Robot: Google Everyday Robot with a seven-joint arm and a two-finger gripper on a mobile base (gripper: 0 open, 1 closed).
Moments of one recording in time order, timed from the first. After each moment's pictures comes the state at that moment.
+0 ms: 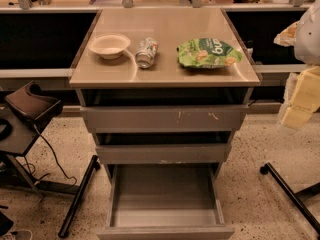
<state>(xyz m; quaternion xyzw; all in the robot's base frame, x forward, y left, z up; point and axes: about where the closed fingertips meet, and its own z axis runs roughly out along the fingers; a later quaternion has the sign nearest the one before) 0.438 -0.216 0.977 -0.60 0.78 -0.04 0.16</state>
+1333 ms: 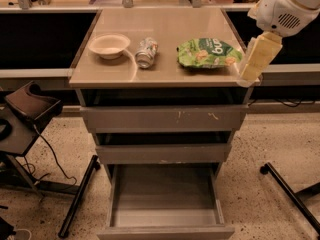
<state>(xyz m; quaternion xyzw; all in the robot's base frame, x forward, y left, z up) 0.562 -0.197 0.975 -0.59 0.77 -0.03 0.23</state>
